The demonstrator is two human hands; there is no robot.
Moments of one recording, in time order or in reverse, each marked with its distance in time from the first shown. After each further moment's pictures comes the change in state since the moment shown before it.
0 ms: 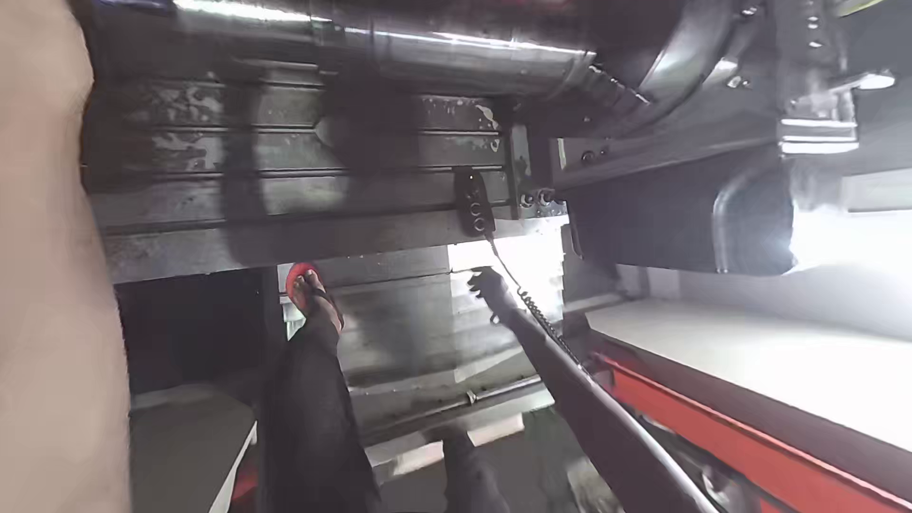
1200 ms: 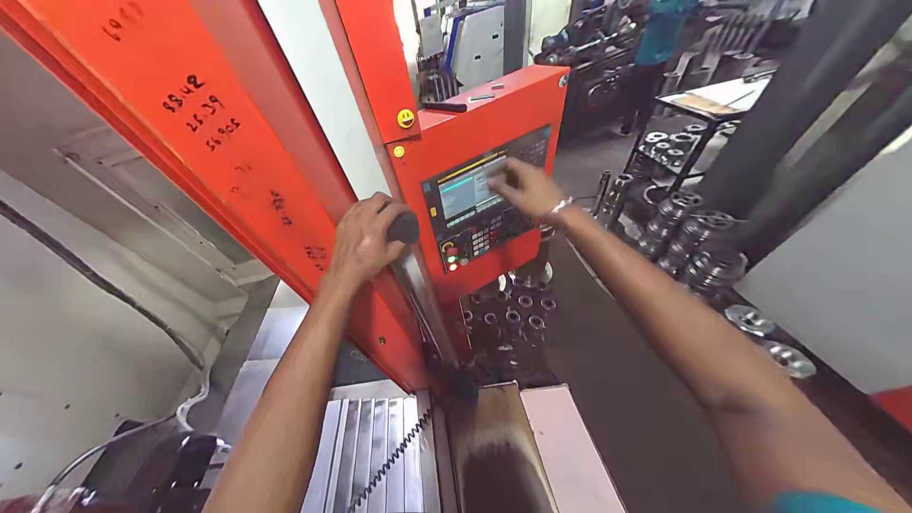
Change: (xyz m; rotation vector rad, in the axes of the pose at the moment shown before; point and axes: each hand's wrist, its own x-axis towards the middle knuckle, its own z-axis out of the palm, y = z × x) left_hand -1.104 0.766 0.169 -0.372 -0.504 2.408; right_hand -0.753 0.690 -0.641 0.176 1.560 -0.189
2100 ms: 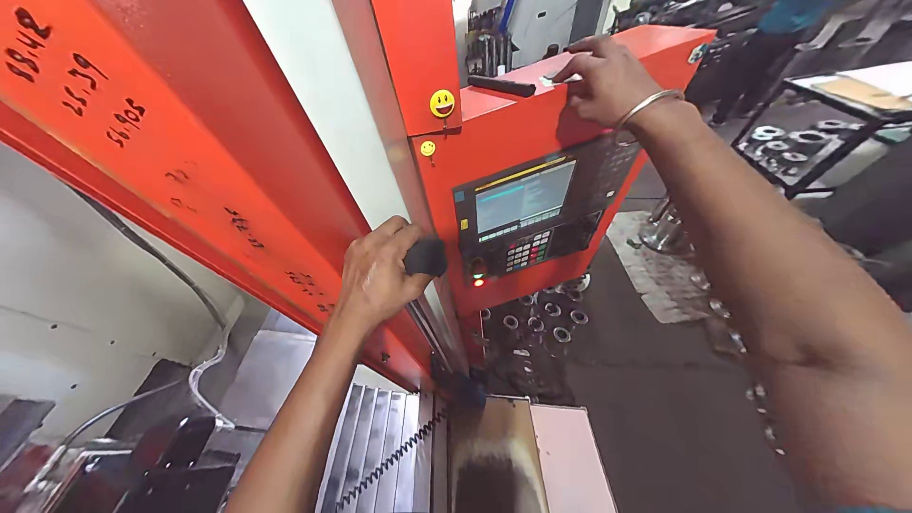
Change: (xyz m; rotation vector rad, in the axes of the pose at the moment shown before) left_hand 0.021 -0.020 0.046 -0.118 0.069 -0.192; right_hand 0.212 0.082 -0.047 -0.398 0.016 -0.218
